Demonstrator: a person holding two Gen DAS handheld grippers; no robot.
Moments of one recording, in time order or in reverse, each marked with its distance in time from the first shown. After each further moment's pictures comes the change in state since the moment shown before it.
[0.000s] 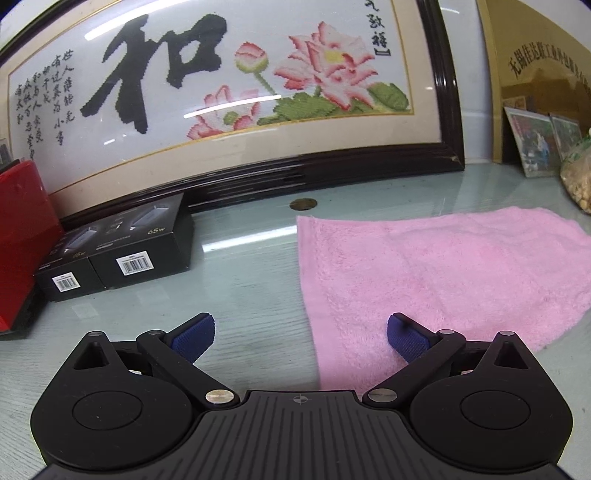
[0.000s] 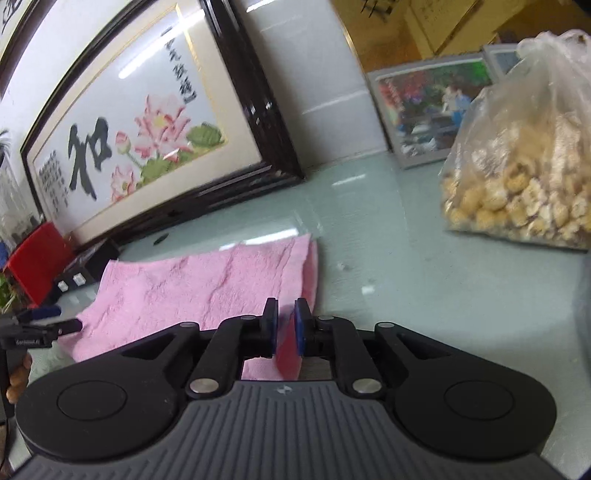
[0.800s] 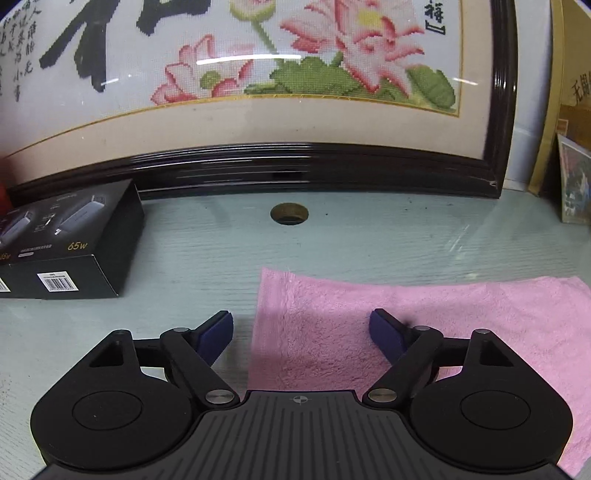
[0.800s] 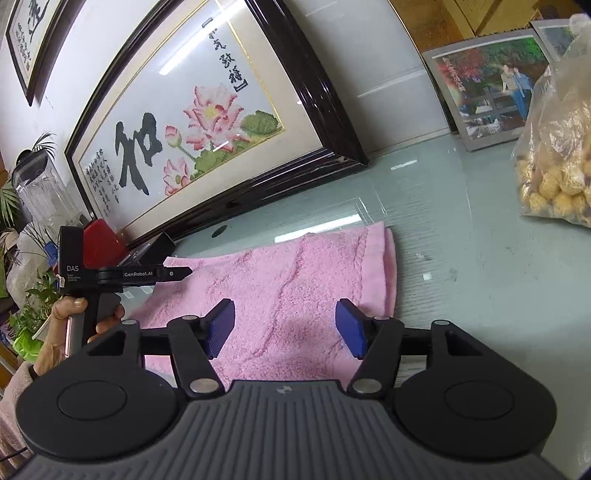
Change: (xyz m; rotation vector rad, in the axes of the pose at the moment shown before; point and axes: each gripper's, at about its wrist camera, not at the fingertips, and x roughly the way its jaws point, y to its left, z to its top) left arm 0.093 -0.011 0.056 -0.129 0.154 0.024; right arm 0.017 0.024 -0.002 -0.008 0.091 0.195
